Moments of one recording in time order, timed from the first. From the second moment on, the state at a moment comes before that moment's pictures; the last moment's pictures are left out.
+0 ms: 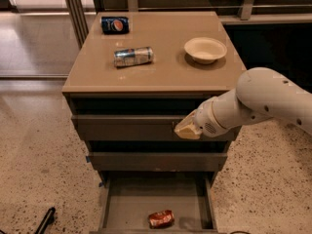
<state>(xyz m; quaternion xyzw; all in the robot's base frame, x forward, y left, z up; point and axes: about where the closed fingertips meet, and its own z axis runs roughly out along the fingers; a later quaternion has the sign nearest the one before) 0.524 -0.082 0.744 -0.49 0.80 0.18 0.29</state>
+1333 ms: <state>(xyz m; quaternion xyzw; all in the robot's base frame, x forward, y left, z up) 0.506 -0.050 0.671 -0.51 0.79 0.19 0.27</state>
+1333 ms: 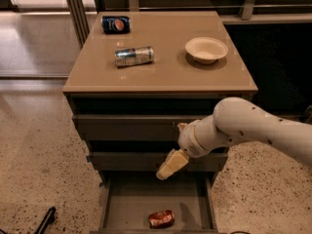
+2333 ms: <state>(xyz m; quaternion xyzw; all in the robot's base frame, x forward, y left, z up) 0.502 -0.030 0.542 -0.49 0.82 0.27 0.13</state>
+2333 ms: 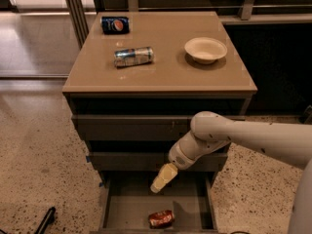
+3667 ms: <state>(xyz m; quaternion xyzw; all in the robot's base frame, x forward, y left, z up) 0.483 -0.015 0.485 -0.50 0.81 0.27 0.13</state>
